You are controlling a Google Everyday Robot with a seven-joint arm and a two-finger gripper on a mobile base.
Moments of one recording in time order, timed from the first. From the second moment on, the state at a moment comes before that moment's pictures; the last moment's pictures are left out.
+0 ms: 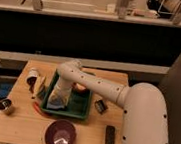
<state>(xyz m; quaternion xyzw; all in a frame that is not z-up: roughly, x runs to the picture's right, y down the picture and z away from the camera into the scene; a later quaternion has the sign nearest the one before) -0.159 0.178 0.843 -0.20 -0.41 -0.61 0.65</state>
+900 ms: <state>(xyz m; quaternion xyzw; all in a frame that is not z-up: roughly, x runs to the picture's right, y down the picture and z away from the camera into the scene) -0.026 0.165 0.858 -0.23 -0.35 -0.57 0.71</state>
